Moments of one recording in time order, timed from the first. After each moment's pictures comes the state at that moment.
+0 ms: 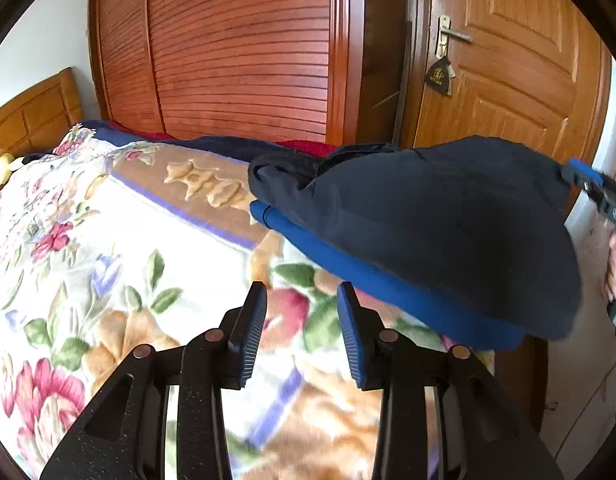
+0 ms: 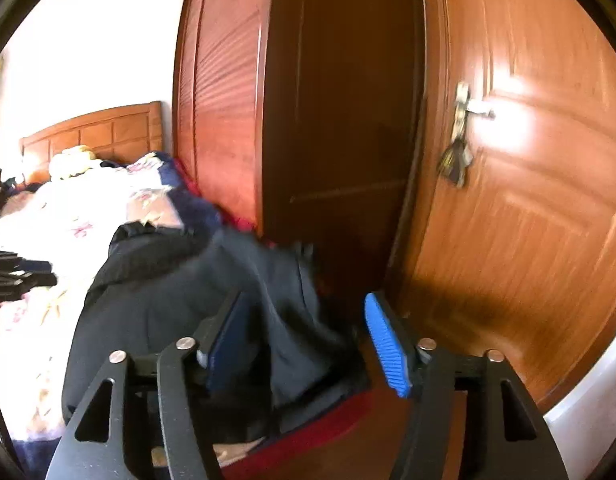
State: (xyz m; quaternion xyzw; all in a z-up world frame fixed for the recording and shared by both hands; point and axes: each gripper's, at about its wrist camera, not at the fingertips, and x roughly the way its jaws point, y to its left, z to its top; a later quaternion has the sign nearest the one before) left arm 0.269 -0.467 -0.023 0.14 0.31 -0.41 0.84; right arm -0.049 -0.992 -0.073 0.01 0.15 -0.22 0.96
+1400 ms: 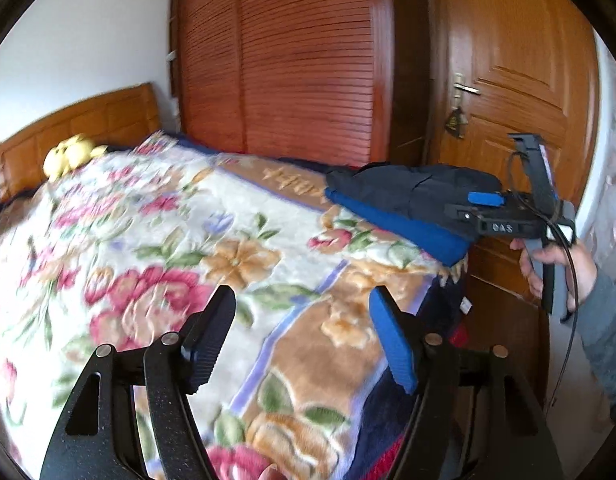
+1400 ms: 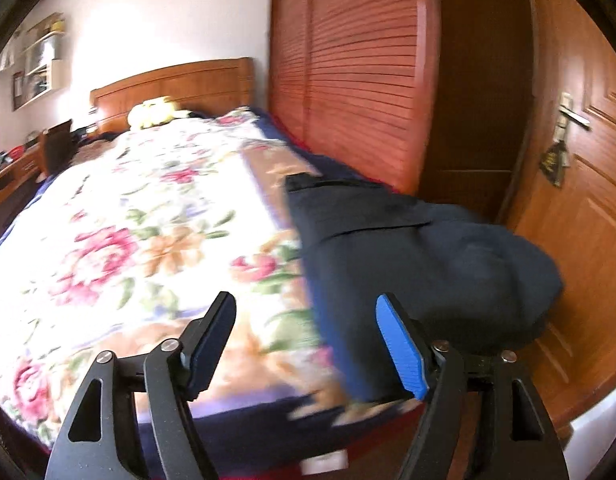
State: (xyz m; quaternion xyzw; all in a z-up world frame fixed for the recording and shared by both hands) left arm 0.121 -0.244 0.010 0.08 0.26 -0.33 0.90; right arm -0.042 -0.802 -0.092 0.00 0.24 -0.04 0.97
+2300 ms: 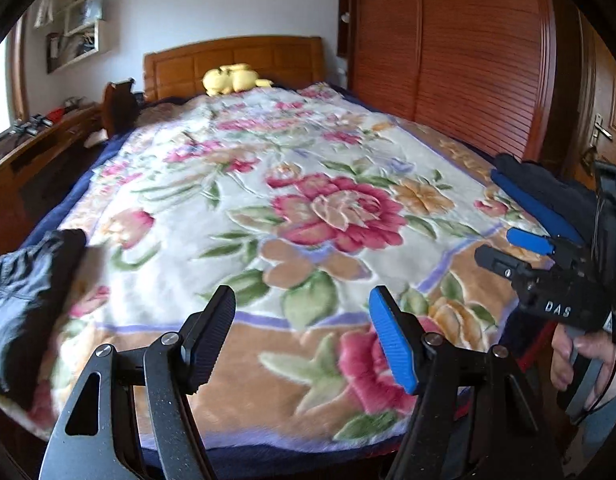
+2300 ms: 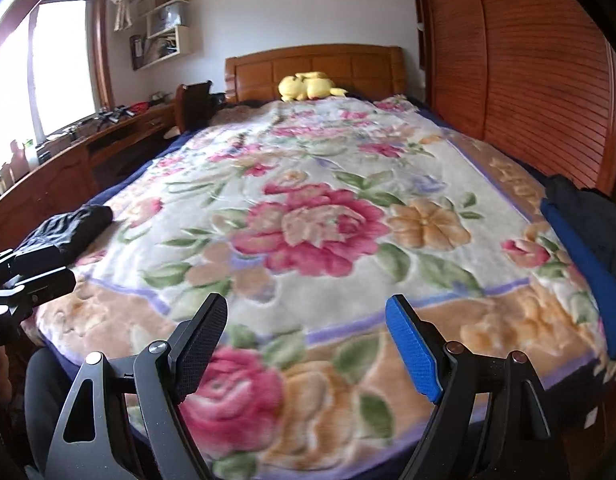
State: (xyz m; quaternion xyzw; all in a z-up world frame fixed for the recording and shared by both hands) left arm 0.072 -0.051 -0.041 0.01 0.31 -0.08 0.95; right arm -0.047 -0.606 -0.122 -0.02 0.24 0.18 0.95
